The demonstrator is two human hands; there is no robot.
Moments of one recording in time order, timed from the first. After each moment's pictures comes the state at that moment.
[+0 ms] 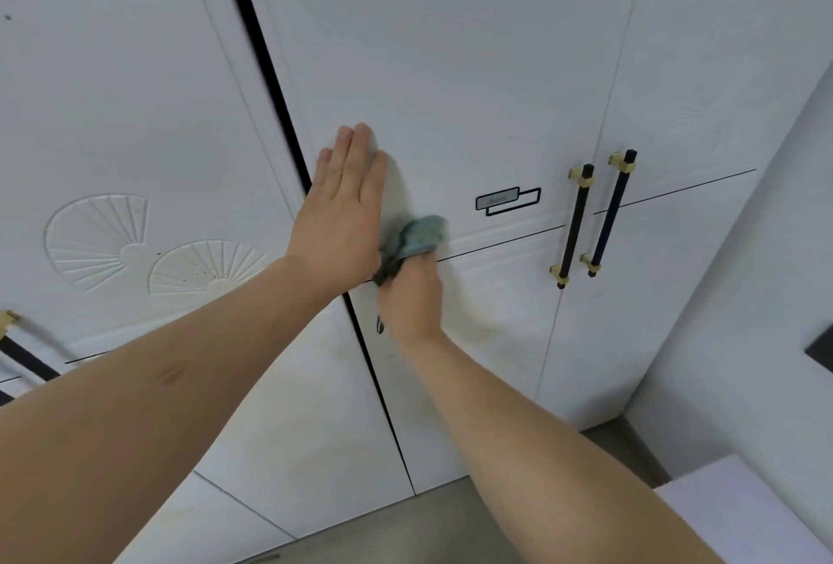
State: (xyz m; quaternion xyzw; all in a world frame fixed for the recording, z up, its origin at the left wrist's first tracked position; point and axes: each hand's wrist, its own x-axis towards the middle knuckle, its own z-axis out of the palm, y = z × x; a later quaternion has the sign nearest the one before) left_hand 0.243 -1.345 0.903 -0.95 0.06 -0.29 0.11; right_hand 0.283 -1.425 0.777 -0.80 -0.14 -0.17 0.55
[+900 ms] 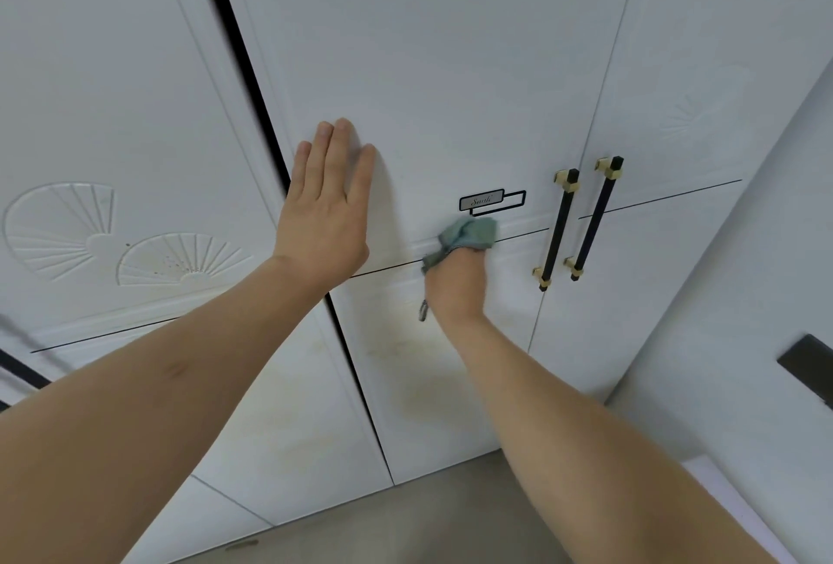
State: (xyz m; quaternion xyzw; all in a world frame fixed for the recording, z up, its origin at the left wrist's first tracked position) left_hand 0.254 -1.358 0.893 -0.93 0.02 -0.34 0.12; right_hand 0.340 -1.497 0.772 -0.85 -0.03 -0.07 0.52
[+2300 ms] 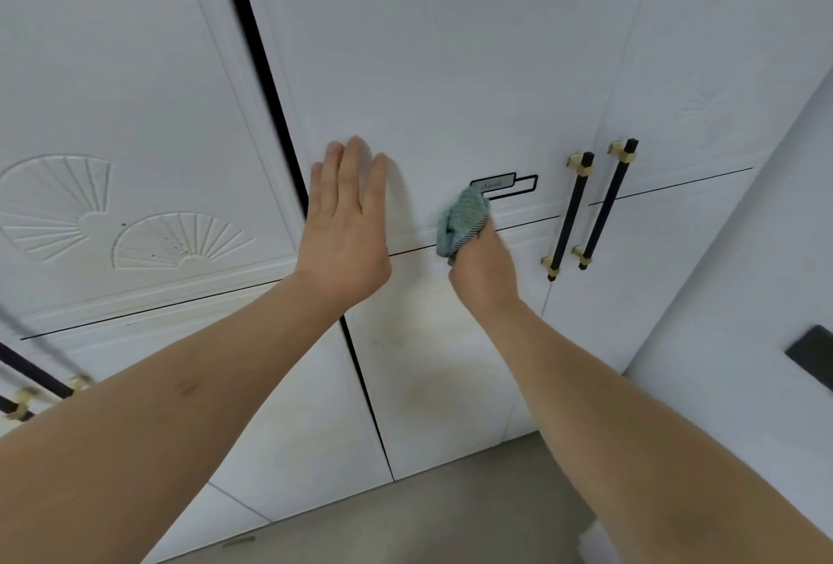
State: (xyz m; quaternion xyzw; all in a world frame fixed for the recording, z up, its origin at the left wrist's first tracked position) left_hand 0.247 -1.364 0.852 -0.95 0.01 -0.32 0.05; right_hand 0.351 -1.528 0.756 -0.89 -0.21 -0.22 0.33
